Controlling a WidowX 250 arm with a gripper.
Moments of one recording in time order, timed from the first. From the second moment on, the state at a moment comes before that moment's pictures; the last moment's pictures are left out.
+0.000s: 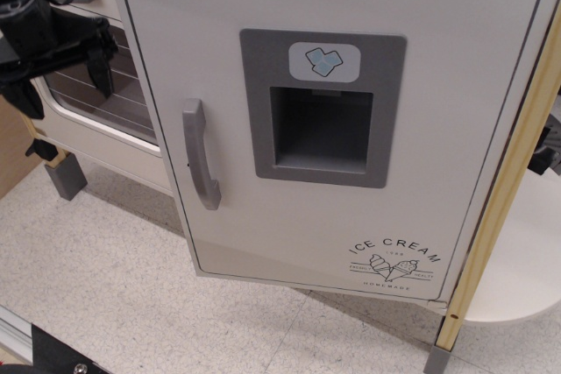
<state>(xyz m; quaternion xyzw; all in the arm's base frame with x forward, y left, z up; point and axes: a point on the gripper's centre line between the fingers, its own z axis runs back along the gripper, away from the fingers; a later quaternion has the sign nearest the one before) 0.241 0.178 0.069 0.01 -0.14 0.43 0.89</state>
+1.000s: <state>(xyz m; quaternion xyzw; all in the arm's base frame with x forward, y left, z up) 0.270 0.147 0.065 -0.03 -0.06 0.41 0.91</state>
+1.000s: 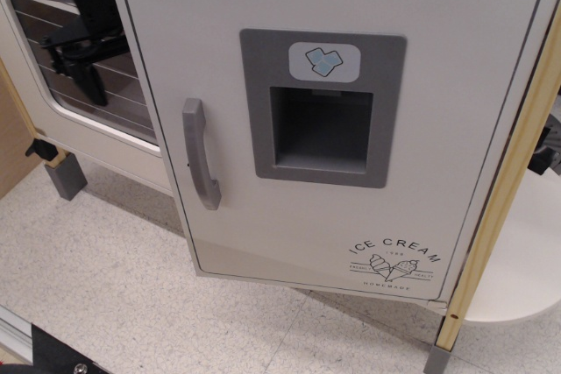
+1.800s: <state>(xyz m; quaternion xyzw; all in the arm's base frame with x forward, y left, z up) 0.204 0.056 0.082 -0.10 -0.03 0.23 0.97</state>
